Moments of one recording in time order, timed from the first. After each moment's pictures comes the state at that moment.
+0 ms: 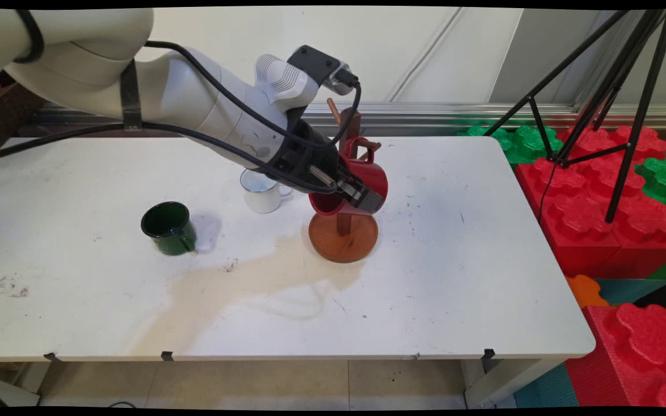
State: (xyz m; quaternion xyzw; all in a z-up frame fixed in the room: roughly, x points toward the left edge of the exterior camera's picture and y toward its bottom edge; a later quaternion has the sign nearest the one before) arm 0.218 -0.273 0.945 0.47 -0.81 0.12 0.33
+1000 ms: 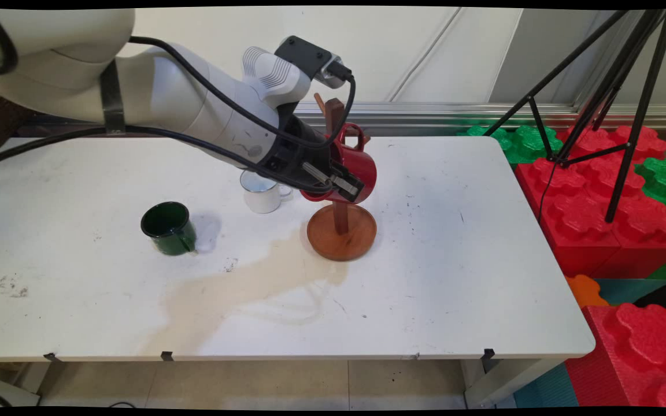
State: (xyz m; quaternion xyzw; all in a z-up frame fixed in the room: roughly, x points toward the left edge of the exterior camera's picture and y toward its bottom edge) arm 0.218 -0.257 0.956 0.49 -0.80 0.16 0.32
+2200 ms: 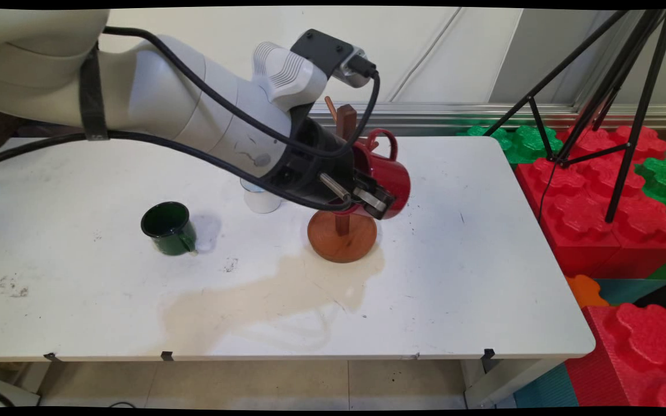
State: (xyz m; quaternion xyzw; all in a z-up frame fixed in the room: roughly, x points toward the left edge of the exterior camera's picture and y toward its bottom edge) arm 0.192 -0.230 0.975 0.45 -0.81 0.13 0.36
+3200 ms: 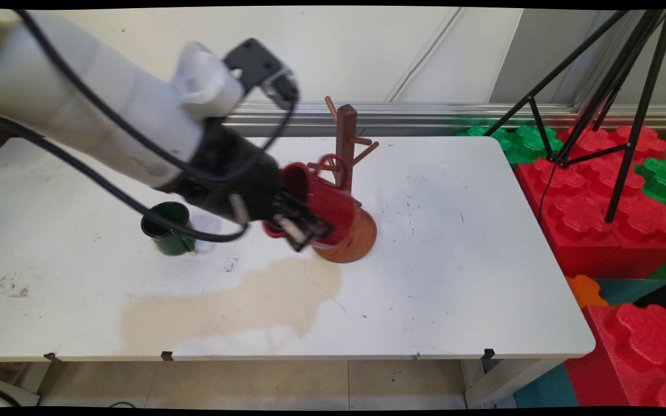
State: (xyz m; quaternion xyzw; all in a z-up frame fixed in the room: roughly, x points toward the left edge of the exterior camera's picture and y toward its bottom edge) arm 0.238 -0.186 0.997 0.42 -0.85 0.10 0.29
